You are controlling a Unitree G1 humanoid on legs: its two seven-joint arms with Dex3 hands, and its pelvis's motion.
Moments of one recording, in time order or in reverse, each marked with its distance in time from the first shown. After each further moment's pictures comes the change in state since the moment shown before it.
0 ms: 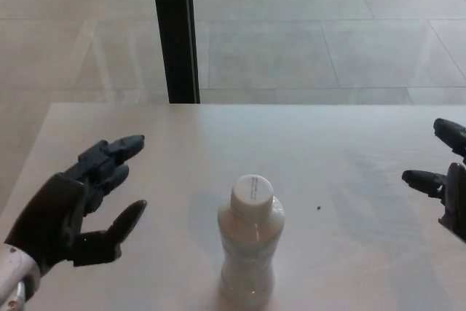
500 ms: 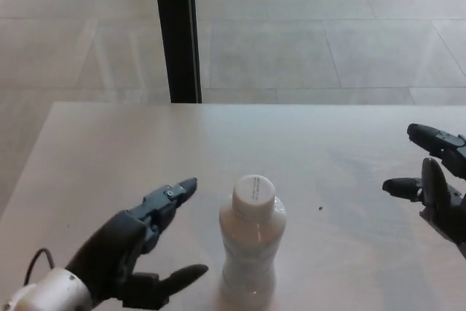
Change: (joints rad) left_arm 0.019 -0.059 -0.209 0.019 0.054 0.018 -0.050; right_arm -0.039 0.078 0.029 0.007 -0.039 0.057 -0.046
